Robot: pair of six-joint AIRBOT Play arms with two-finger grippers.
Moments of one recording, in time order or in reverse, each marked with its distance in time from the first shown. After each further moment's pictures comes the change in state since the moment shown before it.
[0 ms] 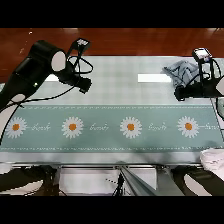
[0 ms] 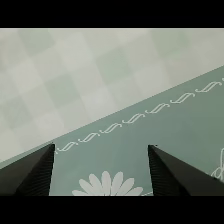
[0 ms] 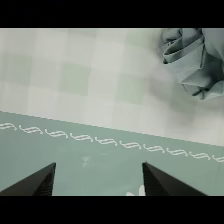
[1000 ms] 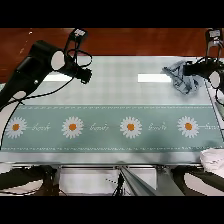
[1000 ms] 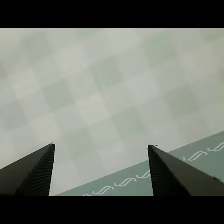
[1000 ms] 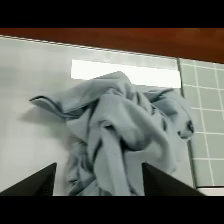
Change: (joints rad) left arm 0.044 -0.024 0.000 0.025 0.199 0.000; right arm -0.143 -0.254 0.081 -0.300 -0.580 0.229
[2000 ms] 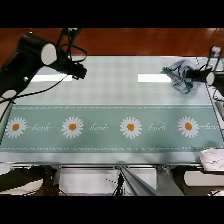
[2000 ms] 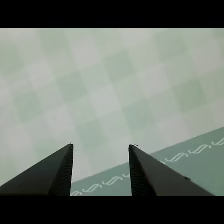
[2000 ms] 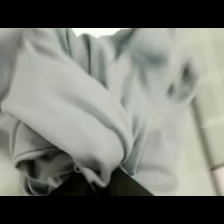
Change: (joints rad) left arm 0.018 0.047 0.069 0.008 -0.062 0.010; right arm -0.148 -0.235 0.082 0.093 -0.098 0.077
